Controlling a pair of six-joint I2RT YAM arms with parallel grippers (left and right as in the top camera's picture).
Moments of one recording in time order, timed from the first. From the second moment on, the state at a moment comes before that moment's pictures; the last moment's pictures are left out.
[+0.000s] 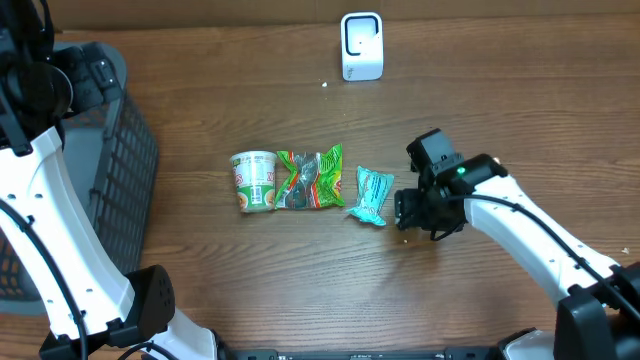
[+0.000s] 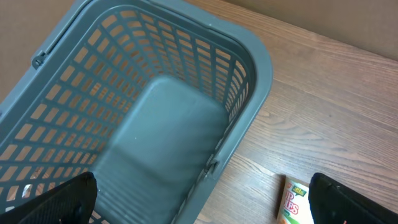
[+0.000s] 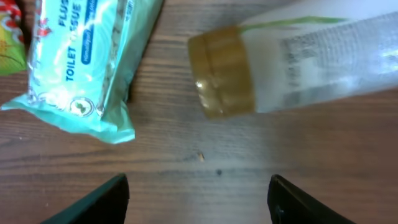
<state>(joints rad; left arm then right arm) 0.25 1.81 2.60 -1.69 -0.24 -0.15 0.44 1.58 1.01 -0.86 -0.14 0.44</state>
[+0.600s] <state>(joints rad) 0.25 1.81 2.60 -1.69 -0.24 -0.15 0.38 1.59 0.92 -0.30 0.03 0.42</state>
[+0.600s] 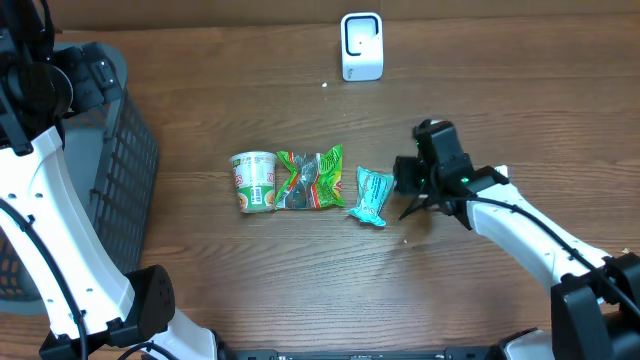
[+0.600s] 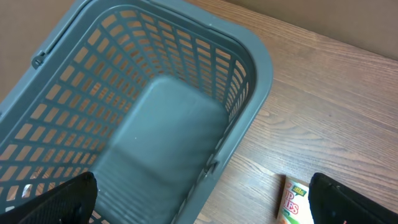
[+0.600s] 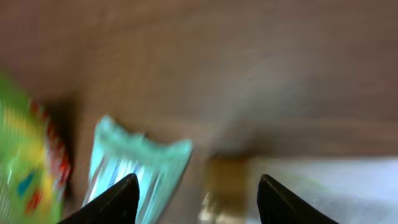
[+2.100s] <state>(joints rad) 0.25 1.81 2.60 -1.69 -0.24 -0.15 0.23 1.76 1.02 -0.36 0.12 0.49</state>
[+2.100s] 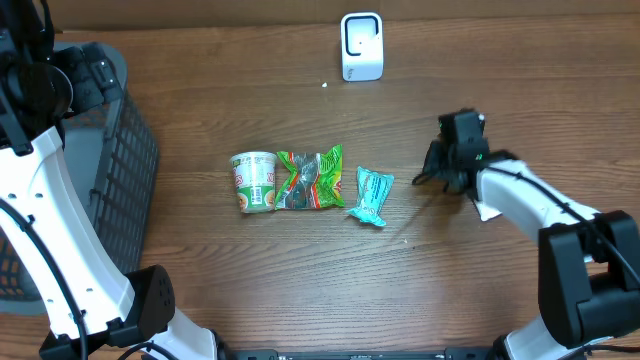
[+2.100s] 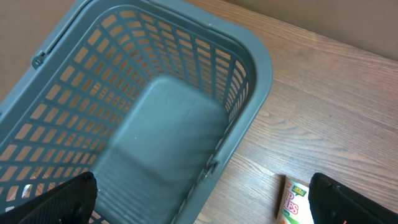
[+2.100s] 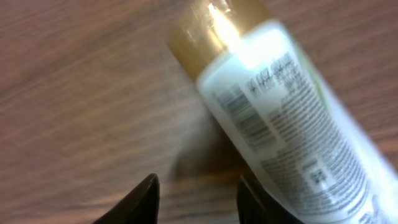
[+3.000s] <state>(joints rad) 0.25 1.81 2.60 -1.69 -0.24 -0.15 -0.04 1.97 1.35 -0.78 -0.22 -0.09</state>
